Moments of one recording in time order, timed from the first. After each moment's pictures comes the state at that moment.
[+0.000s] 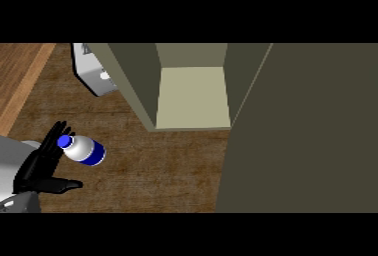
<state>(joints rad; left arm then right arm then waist) -0.23 0.33 0.37 -0.69 0.03 -0.51 -0.55 0.13 -0.15 0.52 -2.48 0.08 -0.15 0.36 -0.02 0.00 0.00</state>
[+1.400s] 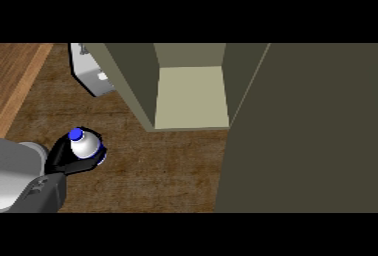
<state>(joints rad) -0.47 0.31 0.33 -0.29 -0.06 -0.40 -0.86 0.10 -0.20 0.55 -2.48 0.08 -0.22 0.36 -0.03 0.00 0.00</state>
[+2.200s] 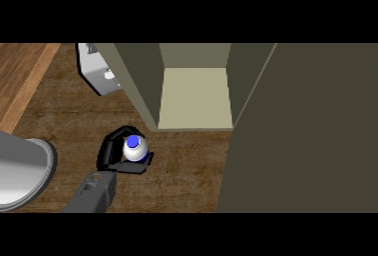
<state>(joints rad) -0.43 0.05 0.19 -0.50 -0.07 -0.07 -0.99 0.11 -0.22 0.57 -2.48 0.07 -0.25 0.36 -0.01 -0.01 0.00</state>
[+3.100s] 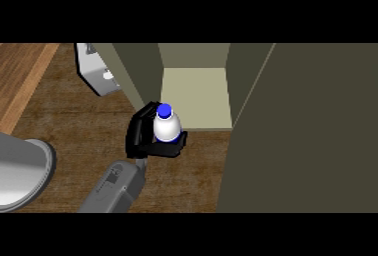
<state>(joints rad) -0.39 0.01 -0.27 -1.02 0.34 0.25 -0.55 0.16 -0.26 0.56 -2.48 0.06 -0.27 0.30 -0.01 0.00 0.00</state>
